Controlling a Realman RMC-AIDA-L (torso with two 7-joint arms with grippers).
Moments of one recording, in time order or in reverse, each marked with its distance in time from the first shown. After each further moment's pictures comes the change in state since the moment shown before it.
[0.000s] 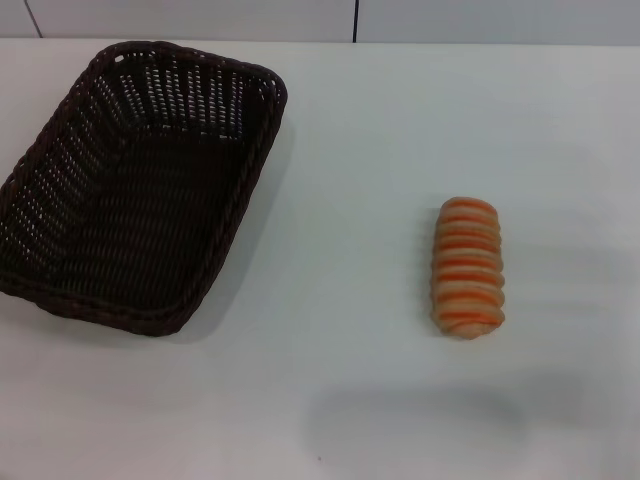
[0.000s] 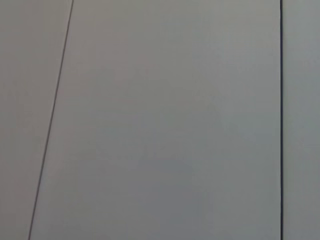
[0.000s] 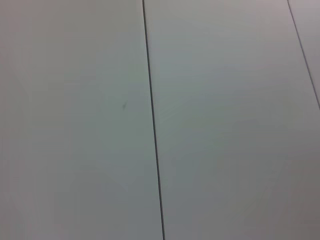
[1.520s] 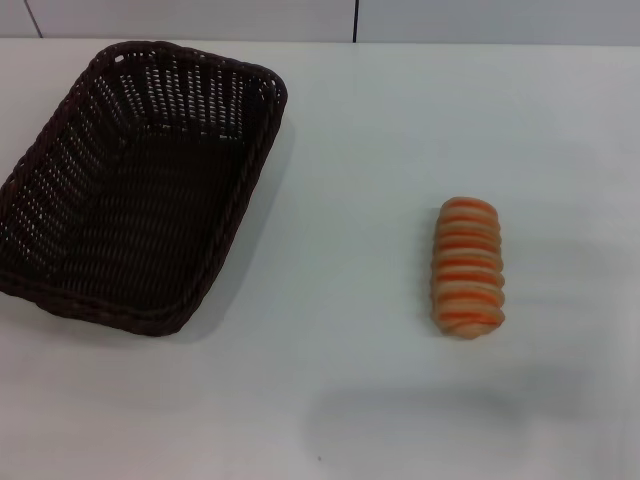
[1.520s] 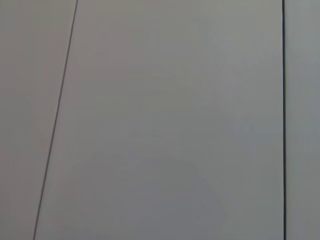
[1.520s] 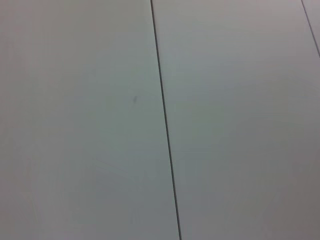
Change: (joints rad) left arm 0.009 0.004 -0.003 0.005 -0.001 -0.011 0.000; right arm 0.015 0.002 -0.008 0.018 -0.001 0.025 0.000
